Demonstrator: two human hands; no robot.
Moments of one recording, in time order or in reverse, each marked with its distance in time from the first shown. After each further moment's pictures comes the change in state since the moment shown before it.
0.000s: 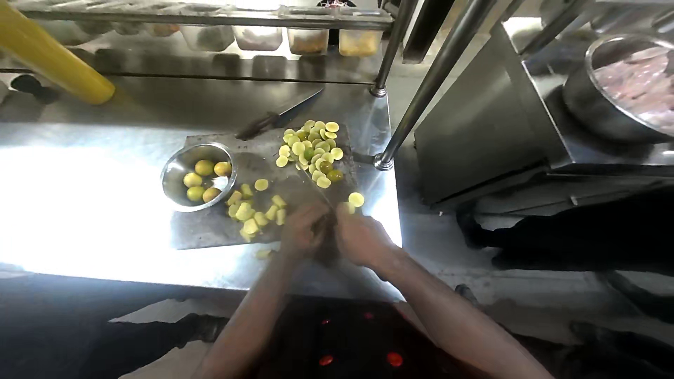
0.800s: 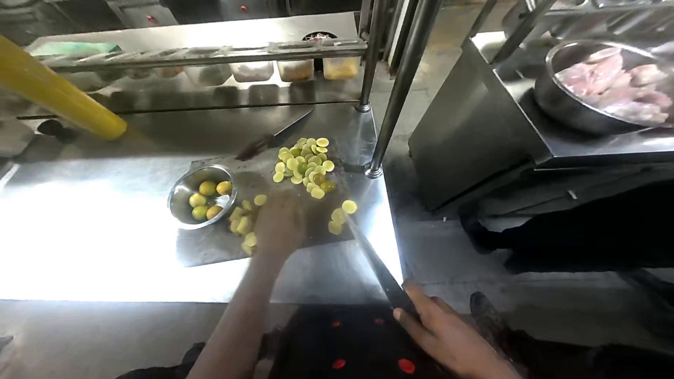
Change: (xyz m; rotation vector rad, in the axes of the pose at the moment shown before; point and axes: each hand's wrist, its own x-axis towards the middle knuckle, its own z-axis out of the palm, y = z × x) left_hand 0.056 0.040 -0.060 0.547 -0.397 -0.481; right_hand -0.128 0.115 0.068 0.382 -0.059 -0.005
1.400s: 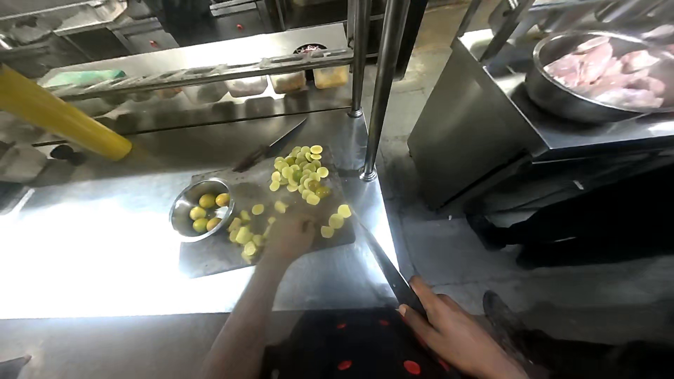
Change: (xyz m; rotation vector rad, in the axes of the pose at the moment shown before) left_hand 0.006 0.020 0.001 -0.149 -0.214 0.005; right_hand 0.000 0.020 0.000 0.022 0.115 -0.009
